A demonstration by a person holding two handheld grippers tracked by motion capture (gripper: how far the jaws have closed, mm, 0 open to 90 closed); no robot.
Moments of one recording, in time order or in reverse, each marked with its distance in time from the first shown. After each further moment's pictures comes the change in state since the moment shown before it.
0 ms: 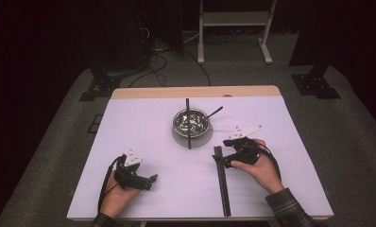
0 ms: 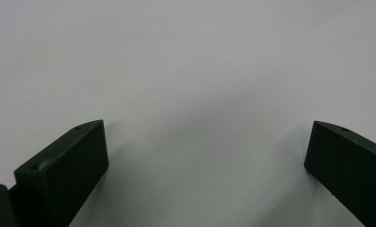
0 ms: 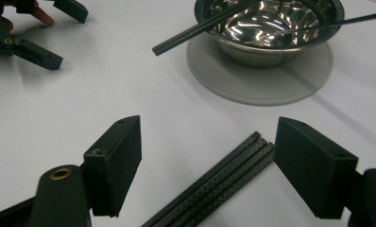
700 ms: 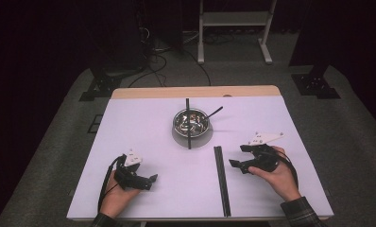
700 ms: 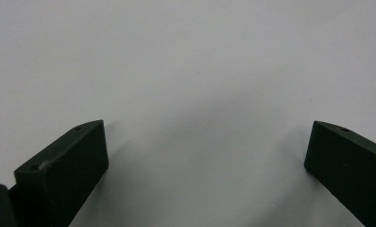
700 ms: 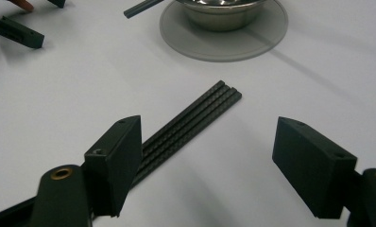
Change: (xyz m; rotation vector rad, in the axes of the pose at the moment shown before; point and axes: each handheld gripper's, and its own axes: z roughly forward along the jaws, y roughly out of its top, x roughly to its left) left arm 0.000 0.000 0.000 0.000 0.000 0.000; right arm -0.012 -0.037 -0.036 -0.004 -0.056 0.064
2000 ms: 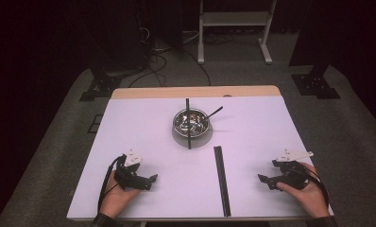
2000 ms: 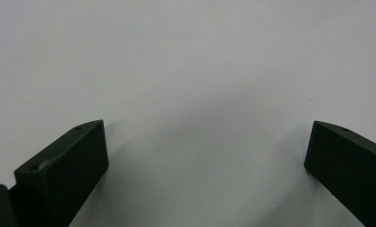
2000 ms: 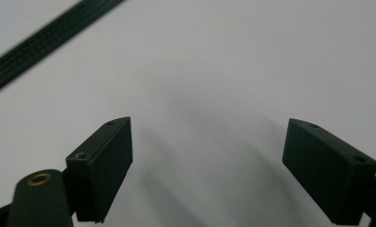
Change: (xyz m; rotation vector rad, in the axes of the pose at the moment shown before) left arm 0.000 0.000 0.000 0.000 0.000 0.000; right arm -0.027 -0.079 -0.042 0.115 -0.176 0.078
